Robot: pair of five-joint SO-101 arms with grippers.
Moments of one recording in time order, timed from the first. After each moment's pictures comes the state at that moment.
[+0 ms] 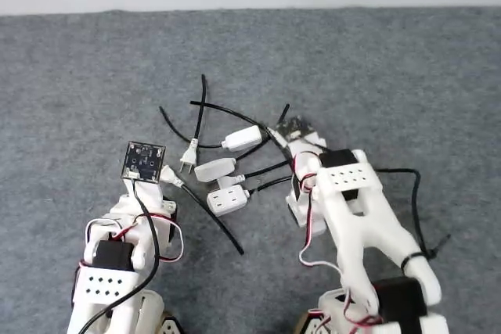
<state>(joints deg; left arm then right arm) 1.6 -66.9 82.1 54.2 1.6 -13.1 -12.2 44.0 66.3 15.8</state>
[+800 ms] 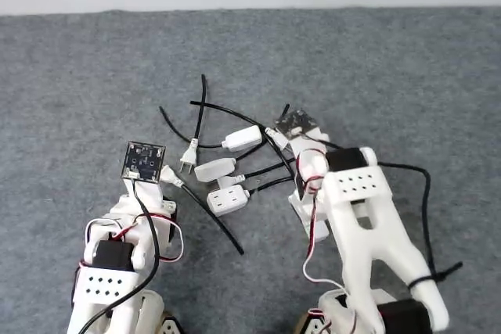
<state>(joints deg) 1.6 -66.9 82.1 54.2 1.6 -12.4 -22.4 41.3 75.8 17.7</state>
